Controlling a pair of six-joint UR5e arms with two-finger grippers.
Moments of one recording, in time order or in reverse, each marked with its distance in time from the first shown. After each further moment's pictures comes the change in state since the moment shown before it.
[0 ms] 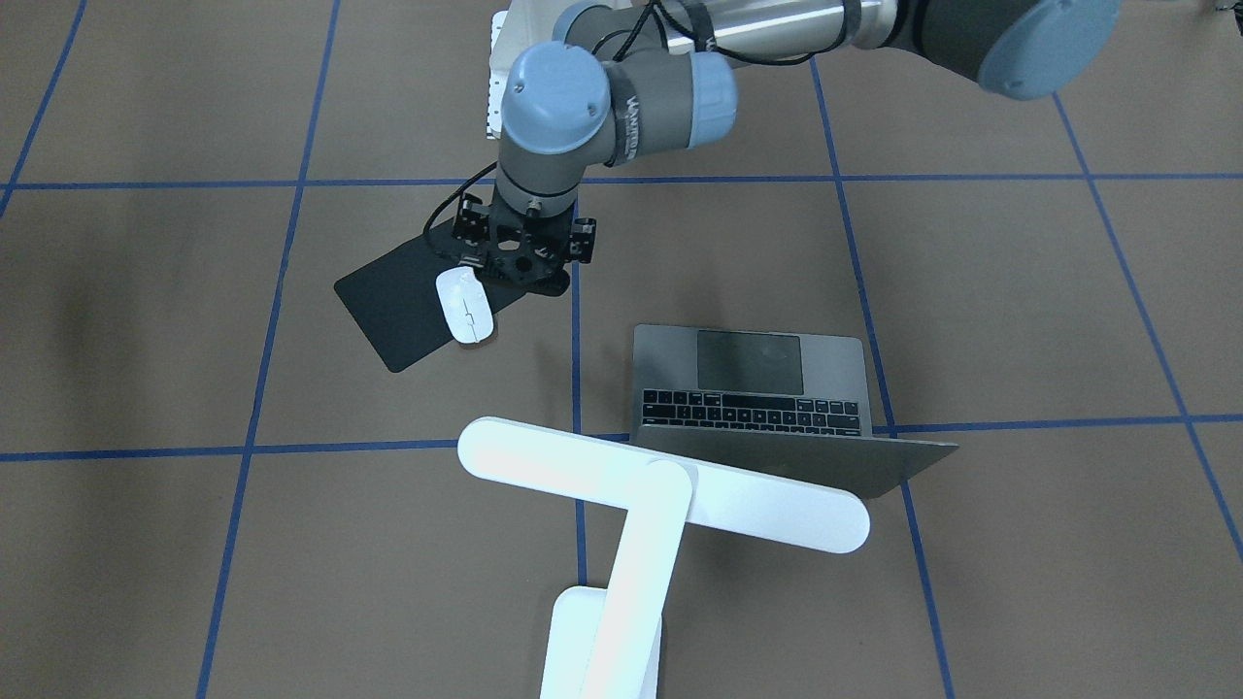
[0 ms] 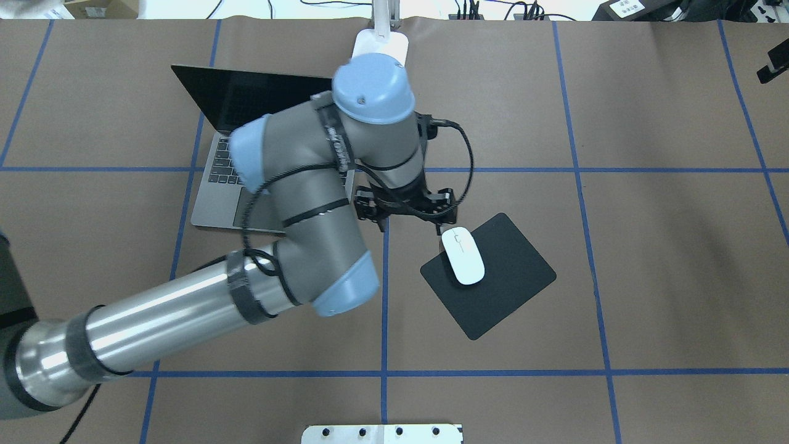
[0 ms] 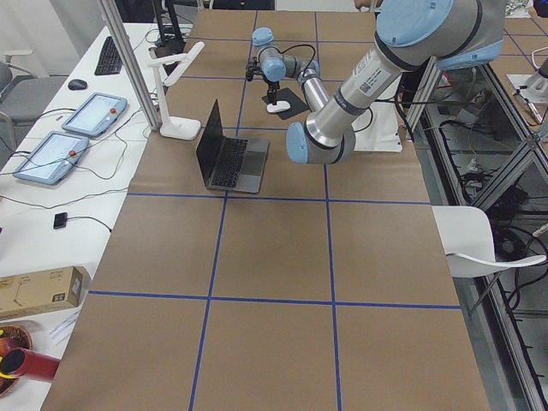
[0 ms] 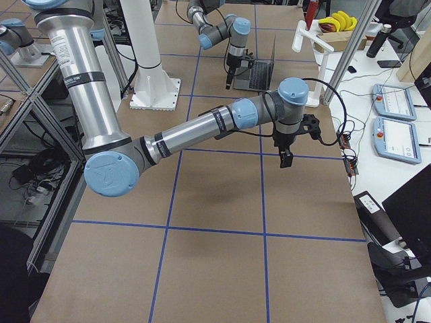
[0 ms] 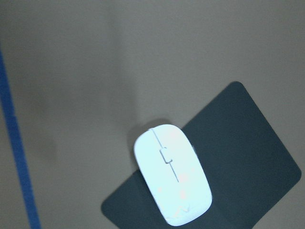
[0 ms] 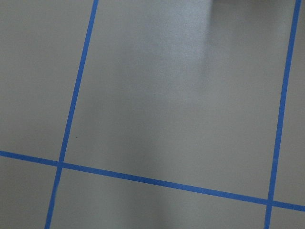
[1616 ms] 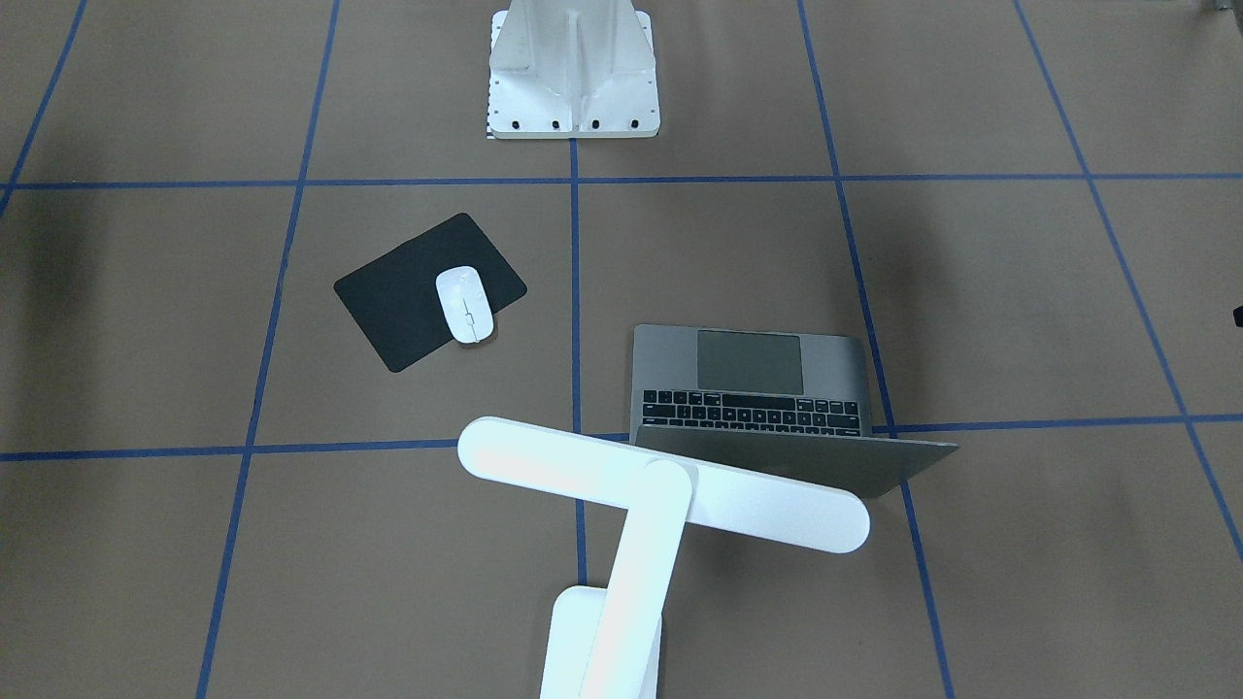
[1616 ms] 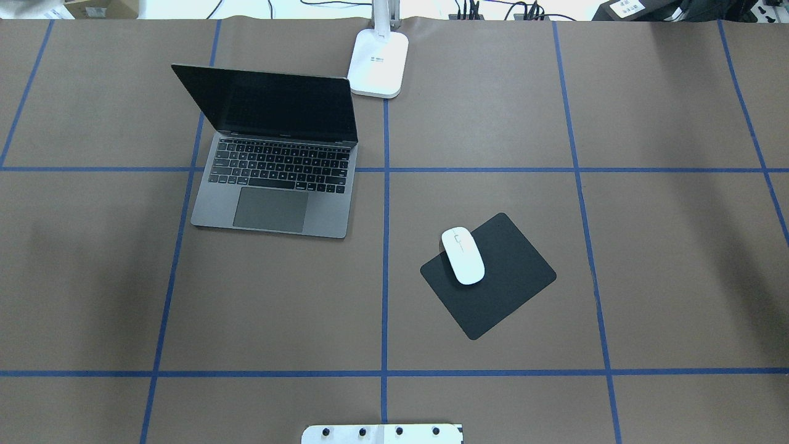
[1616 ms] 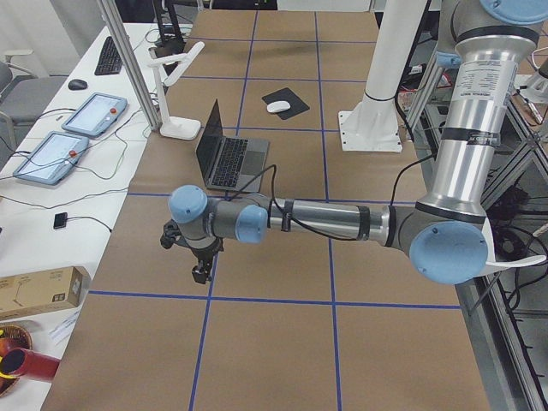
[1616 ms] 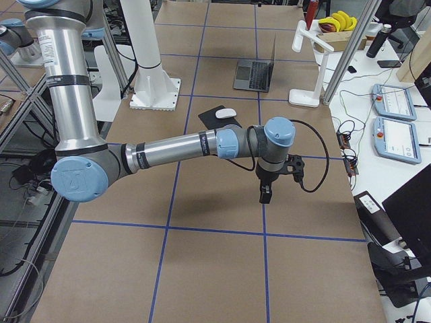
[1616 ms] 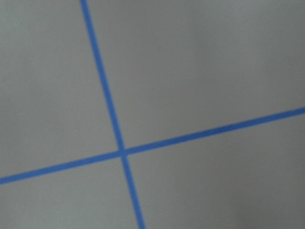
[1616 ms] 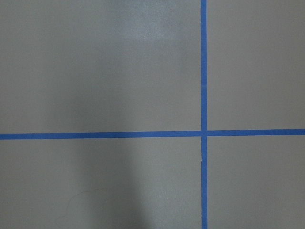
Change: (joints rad) left arm -0.884 0.832 0.059 -0.182 -0.226 1.101; right arm 0.064 -0.173 -0.030 0.000 -0.012 -0.001
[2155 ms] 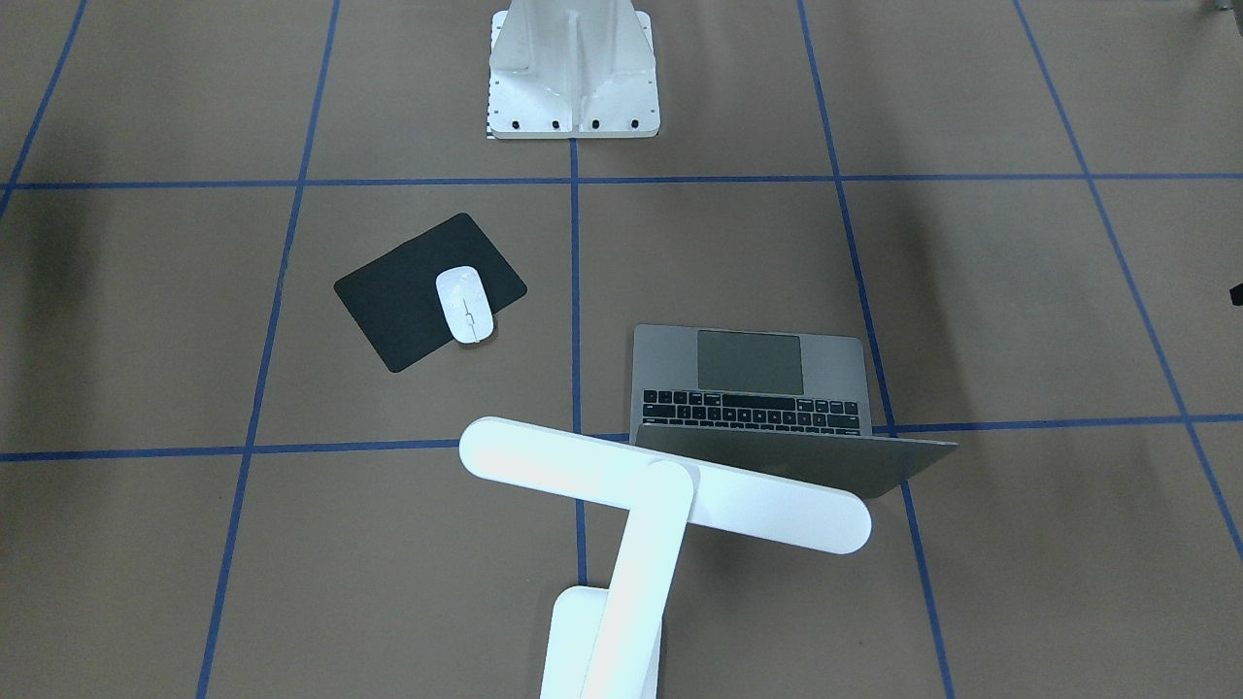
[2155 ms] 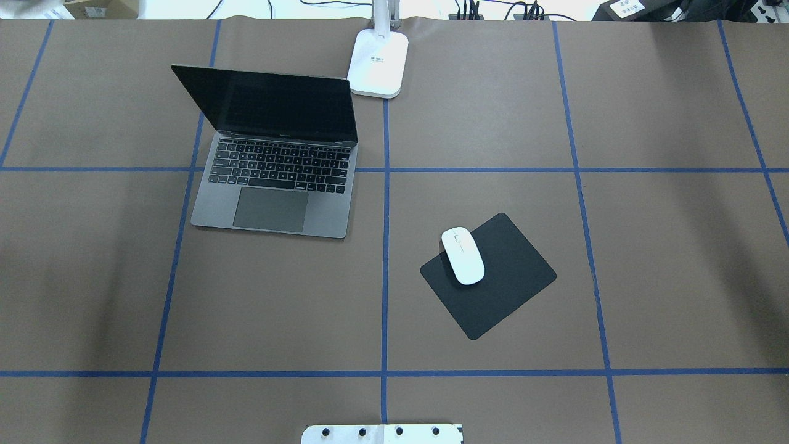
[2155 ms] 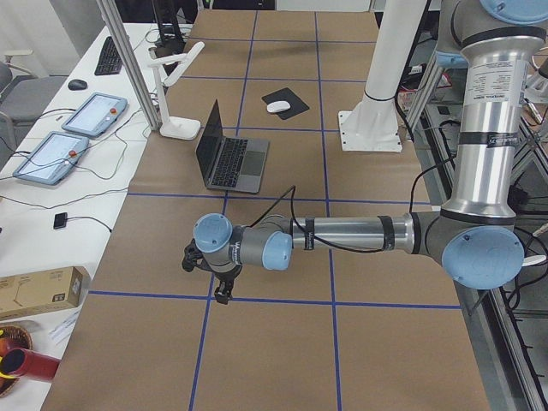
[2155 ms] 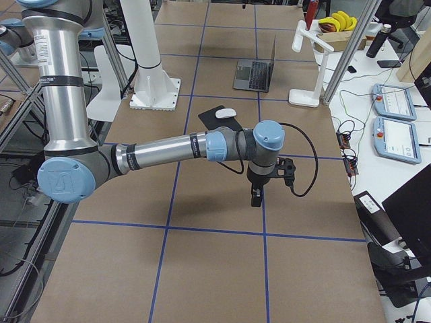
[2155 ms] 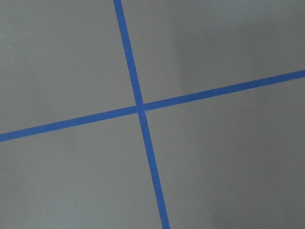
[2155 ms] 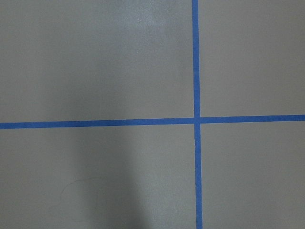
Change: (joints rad) left arm -0.005 0.083 -0.014 -0.048 -0.033 -0.006; right arm 0.002 -0.039 0.041 0.000 -0.002 0.000
